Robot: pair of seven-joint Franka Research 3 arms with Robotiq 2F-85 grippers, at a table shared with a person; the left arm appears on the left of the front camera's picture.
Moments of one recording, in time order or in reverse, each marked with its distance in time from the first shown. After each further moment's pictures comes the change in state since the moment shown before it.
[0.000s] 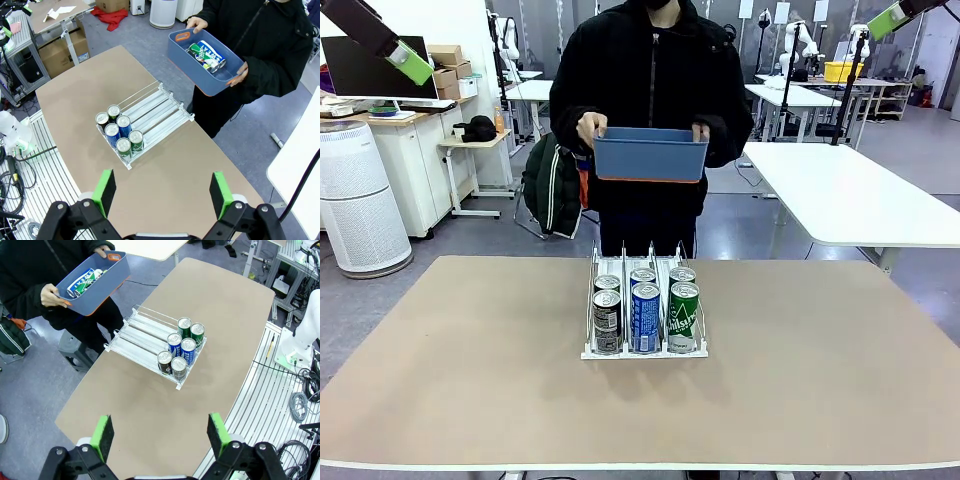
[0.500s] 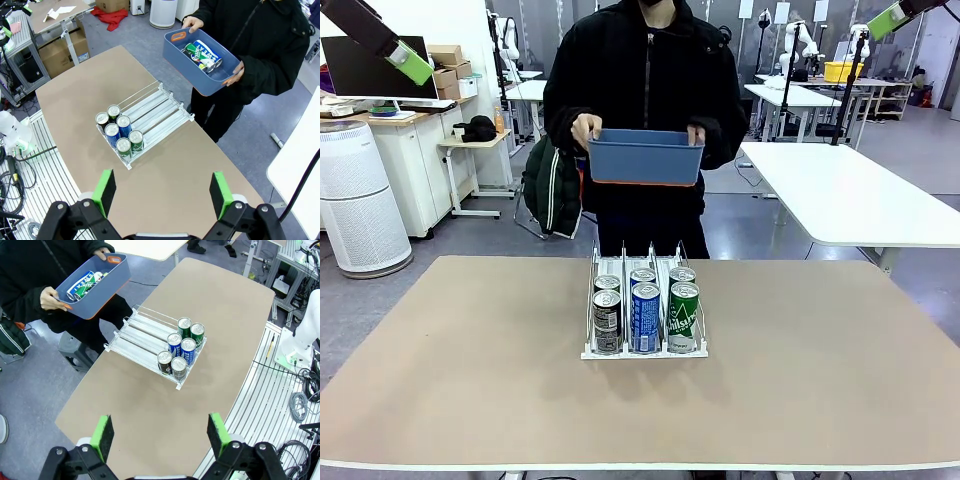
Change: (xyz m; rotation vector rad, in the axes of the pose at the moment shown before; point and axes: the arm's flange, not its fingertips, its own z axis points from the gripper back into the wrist) left arm 0.000 0.000 0.000 0.000 0.000 0.000; right arm 0.000 0.000 0.000 0.000 0.000 0.000
